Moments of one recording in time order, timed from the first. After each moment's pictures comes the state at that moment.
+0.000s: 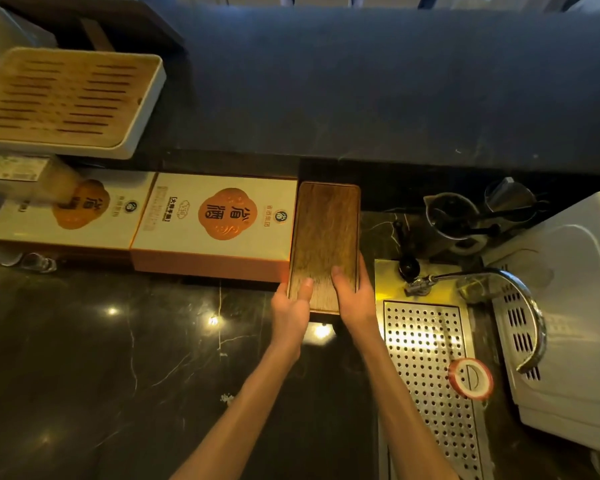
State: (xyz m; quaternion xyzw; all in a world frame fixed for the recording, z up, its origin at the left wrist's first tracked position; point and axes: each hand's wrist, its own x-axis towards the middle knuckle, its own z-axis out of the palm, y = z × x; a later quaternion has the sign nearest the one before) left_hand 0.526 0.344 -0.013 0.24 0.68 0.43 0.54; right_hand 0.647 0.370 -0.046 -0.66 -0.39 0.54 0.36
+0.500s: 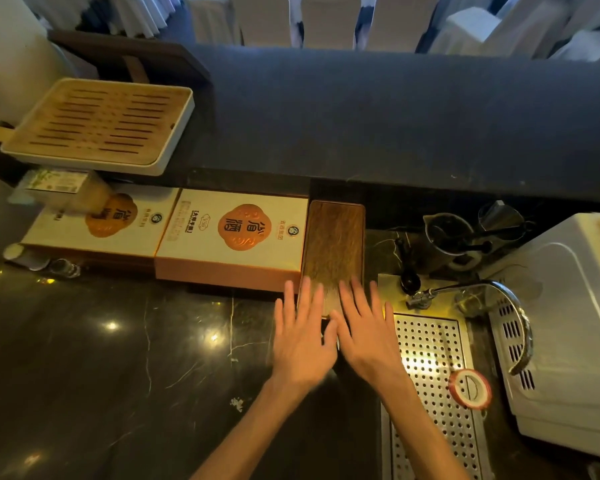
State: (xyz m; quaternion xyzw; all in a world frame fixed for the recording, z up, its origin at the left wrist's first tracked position) left_hand 0.520 0.302 0.021 0.68 0.70 0.08 0.21; right_hand 0.657 0.324 0.007 -0.63 -0.74 0.21 0.06
